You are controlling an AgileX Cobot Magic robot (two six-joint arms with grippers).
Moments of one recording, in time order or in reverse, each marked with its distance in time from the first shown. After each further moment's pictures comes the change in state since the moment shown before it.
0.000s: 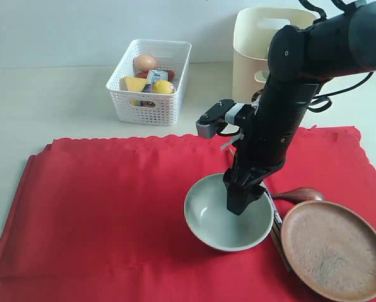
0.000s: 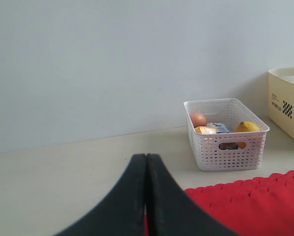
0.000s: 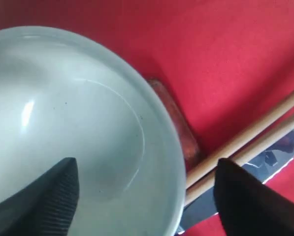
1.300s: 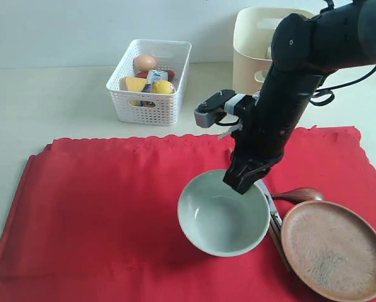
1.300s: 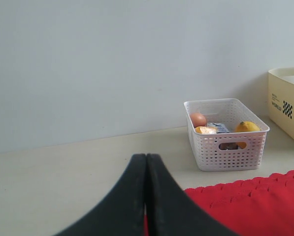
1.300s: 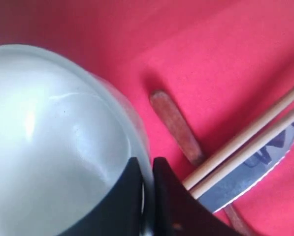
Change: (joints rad) left arm 0.000 0.000 0.000 0.000 0.000 0.000; right arm 0.002 -0.039 -0.012 0.029 0.010 0.030
